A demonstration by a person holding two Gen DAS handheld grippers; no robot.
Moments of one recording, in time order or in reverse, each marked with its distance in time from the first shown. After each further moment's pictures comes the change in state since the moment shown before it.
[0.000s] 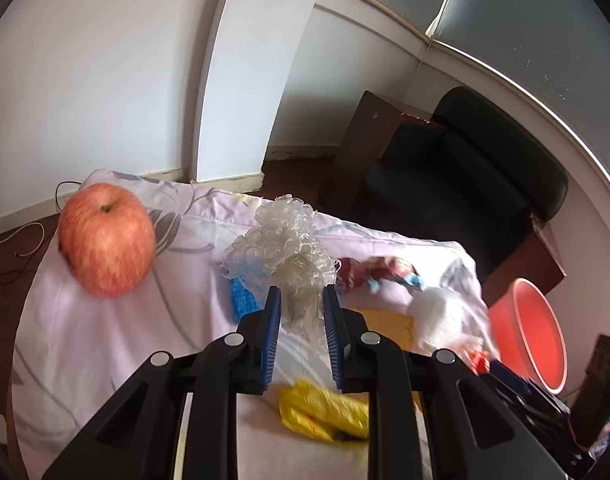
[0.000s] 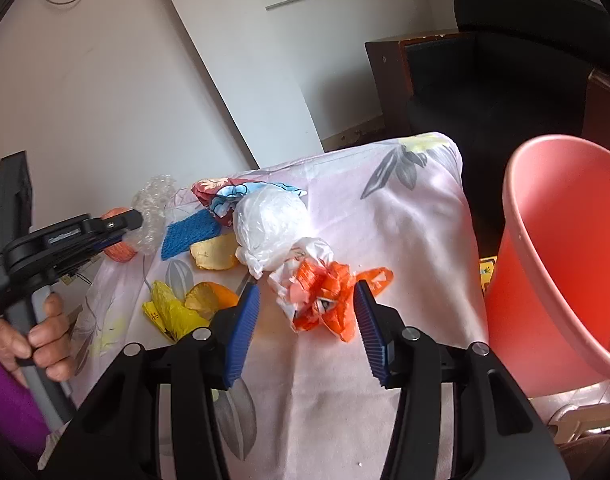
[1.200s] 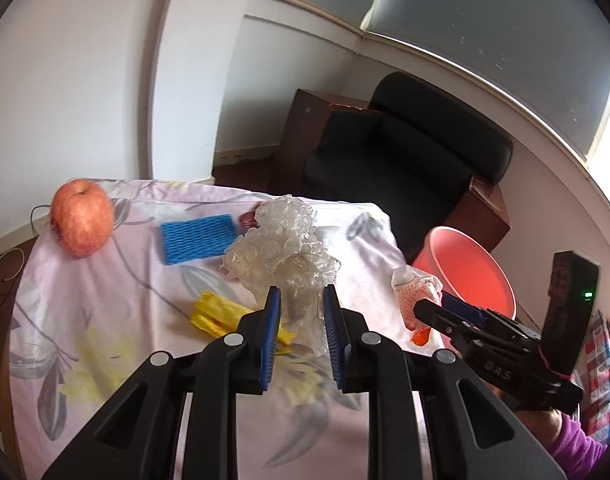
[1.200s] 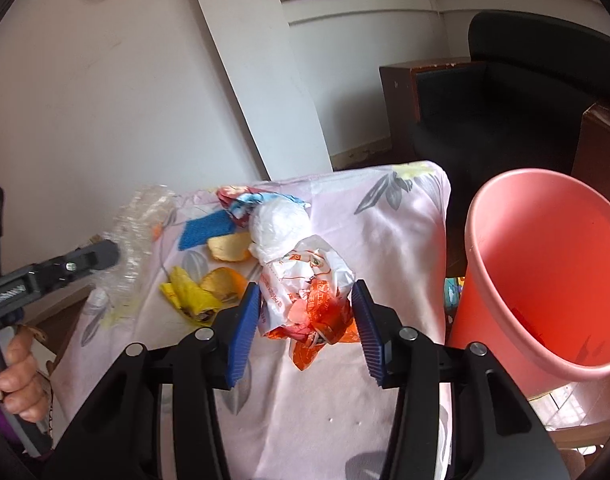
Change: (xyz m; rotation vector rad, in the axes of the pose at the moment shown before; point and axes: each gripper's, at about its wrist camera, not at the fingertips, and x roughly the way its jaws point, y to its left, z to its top) left arm -0.069 -0.078 -0.053 0.150 -0.012 -0.121; right arm -0.061 -0.007 -0.008 -0.064 -0.054 0.035
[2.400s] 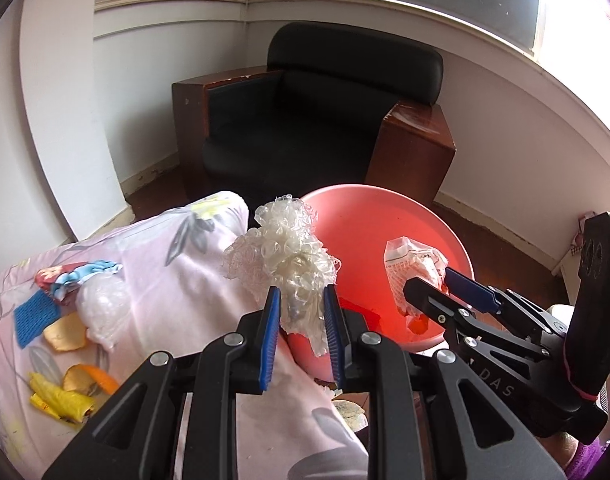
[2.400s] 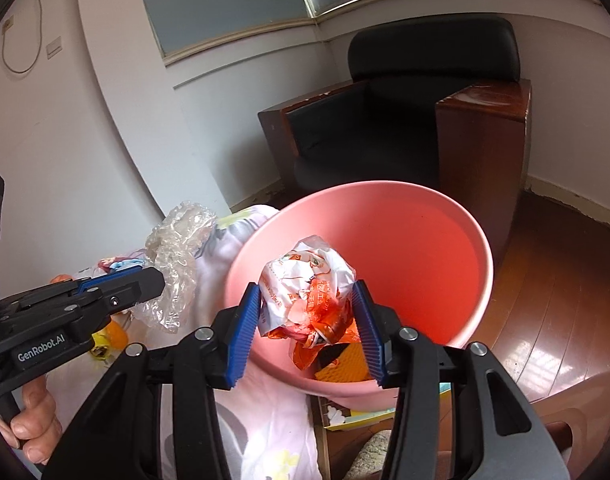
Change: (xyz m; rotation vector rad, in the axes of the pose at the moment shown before) left arm 0.116 -0.202 0.006 0.327 0.108 -0.086; right arm -0.062 -0.146 -0.014 0.220 -0.144 -0.266
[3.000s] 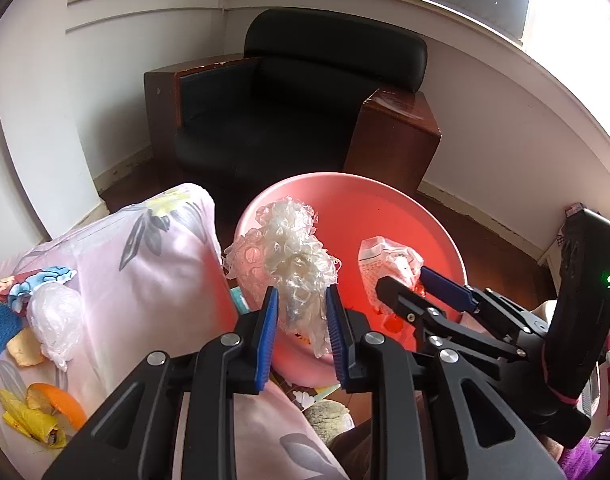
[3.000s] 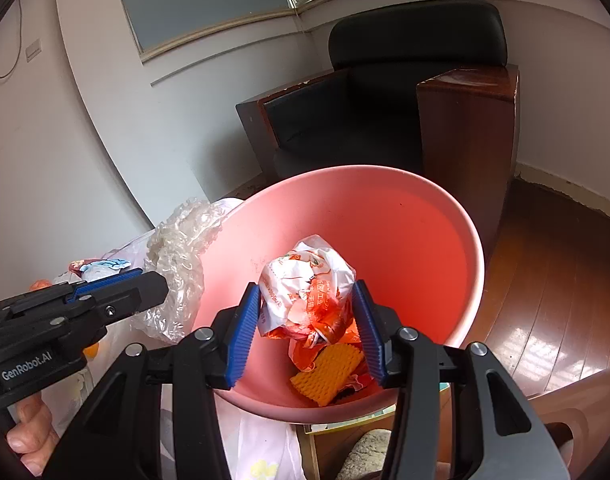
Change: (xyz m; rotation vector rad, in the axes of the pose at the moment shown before) left arm 0.034 -0.013 0.005 0.014 0.038 -0.080; right arm 0.021 -0.017 -0.004 0.028 0.026 -0.040
